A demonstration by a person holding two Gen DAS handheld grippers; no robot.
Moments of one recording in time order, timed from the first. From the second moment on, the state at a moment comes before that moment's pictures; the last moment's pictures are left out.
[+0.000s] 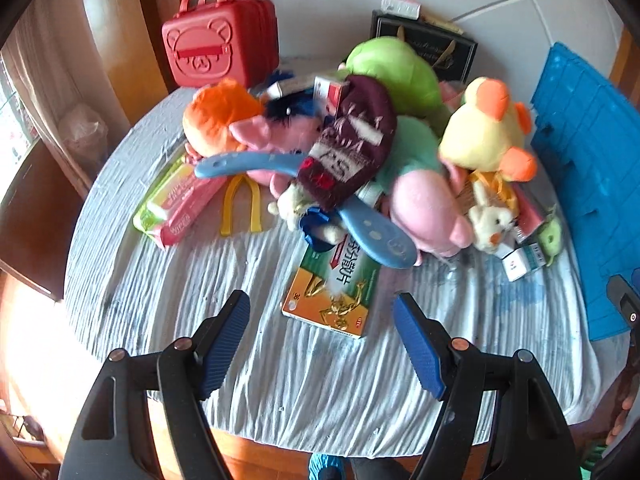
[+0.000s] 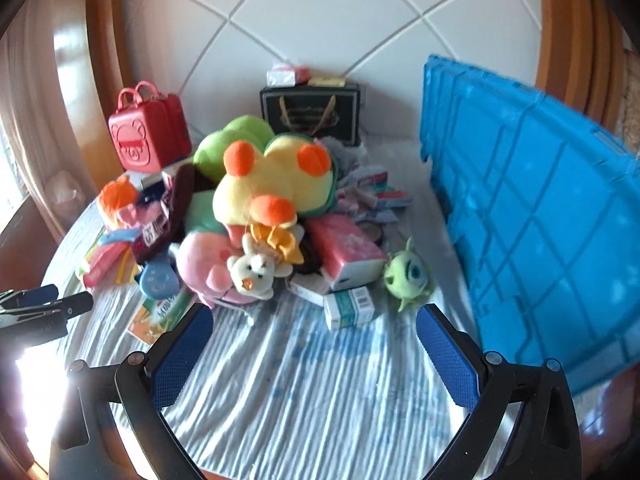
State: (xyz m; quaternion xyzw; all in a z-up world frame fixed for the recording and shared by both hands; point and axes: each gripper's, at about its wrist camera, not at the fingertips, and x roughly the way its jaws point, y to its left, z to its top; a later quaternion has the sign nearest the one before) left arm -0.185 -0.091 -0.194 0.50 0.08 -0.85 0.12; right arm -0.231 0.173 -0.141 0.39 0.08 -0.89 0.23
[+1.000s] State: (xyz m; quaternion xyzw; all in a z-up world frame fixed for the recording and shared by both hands) left arm -0.241 -0.100 -0.301 0.56 0.12 -0.81 0.10; right arm -0.335 0.181 -0.317 0.56 0.11 -0.81 0.17
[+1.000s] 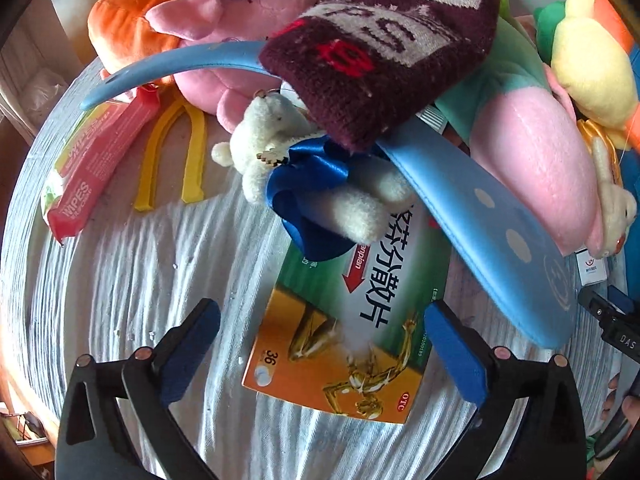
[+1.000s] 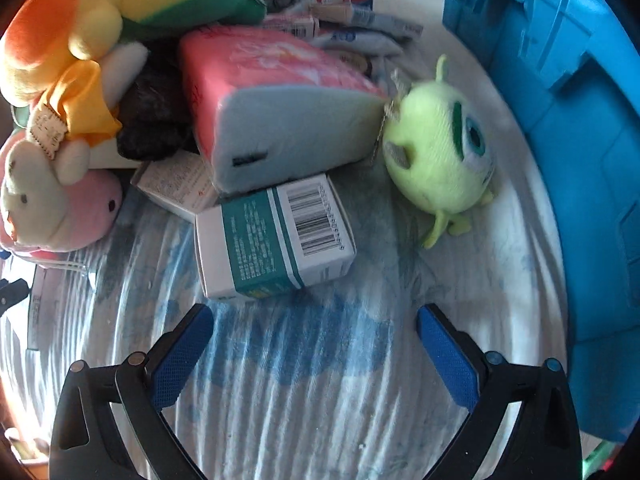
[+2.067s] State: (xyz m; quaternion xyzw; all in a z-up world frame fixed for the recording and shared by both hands) left arm -0.199 -0.010 -0.237 0.55 0.08 -0.83 0.10; right arm -0.321 0.163 -0.281 0.51 0.14 -0.82 0.23
